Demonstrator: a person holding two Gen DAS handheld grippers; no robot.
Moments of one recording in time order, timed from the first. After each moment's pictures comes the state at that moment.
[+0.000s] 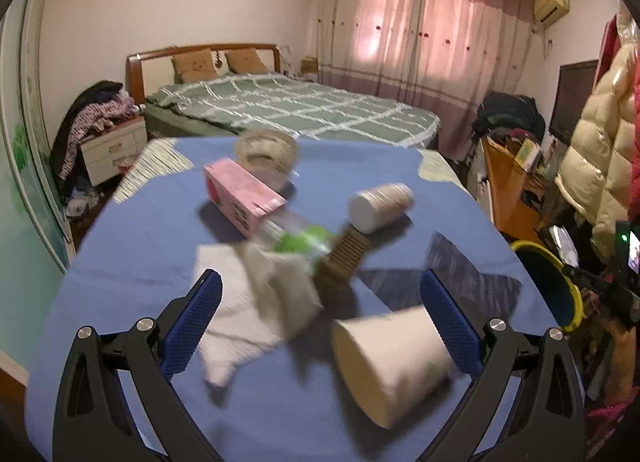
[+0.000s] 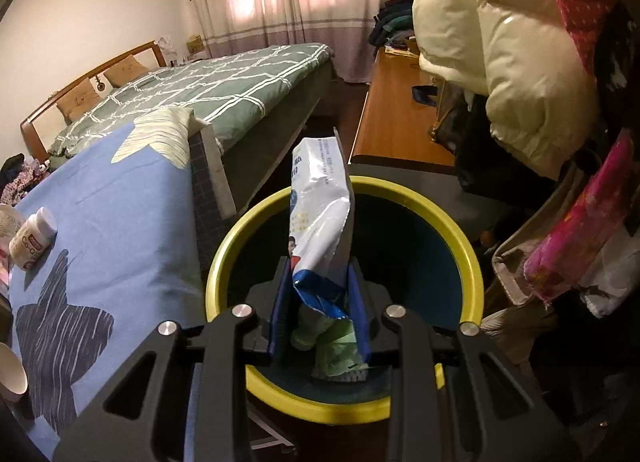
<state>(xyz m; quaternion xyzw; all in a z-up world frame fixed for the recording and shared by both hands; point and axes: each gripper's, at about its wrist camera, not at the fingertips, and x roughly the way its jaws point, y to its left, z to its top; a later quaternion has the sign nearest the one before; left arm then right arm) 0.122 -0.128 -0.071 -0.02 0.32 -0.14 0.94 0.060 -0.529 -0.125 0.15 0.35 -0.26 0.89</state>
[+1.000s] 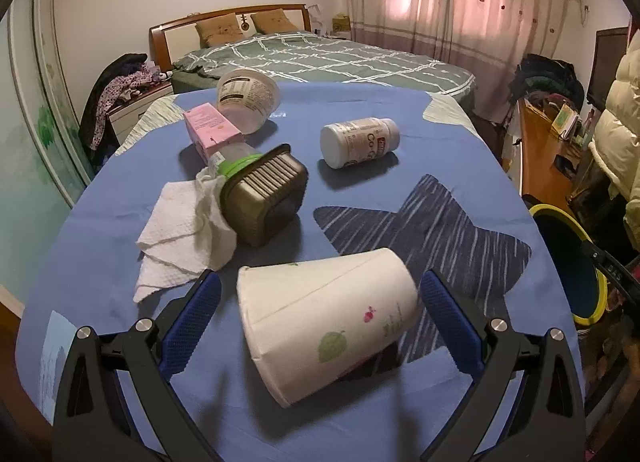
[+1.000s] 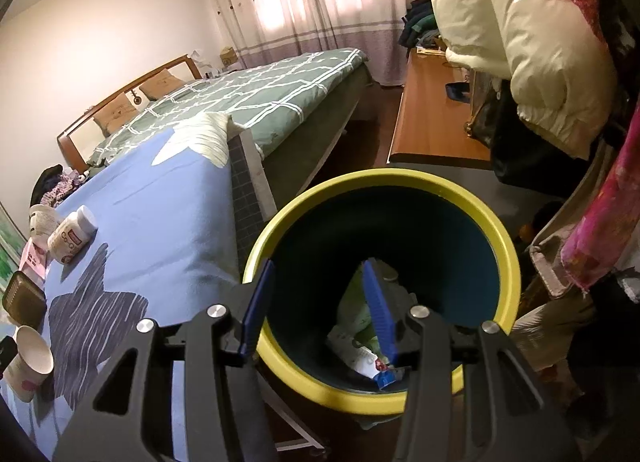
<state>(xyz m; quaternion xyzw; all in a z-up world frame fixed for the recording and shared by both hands) 0.117 -0.202 -0.099 0.02 0.39 -0.06 0.92 0.044 -0.525 -0.130 0.19 0.32 -0.19 0.91</state>
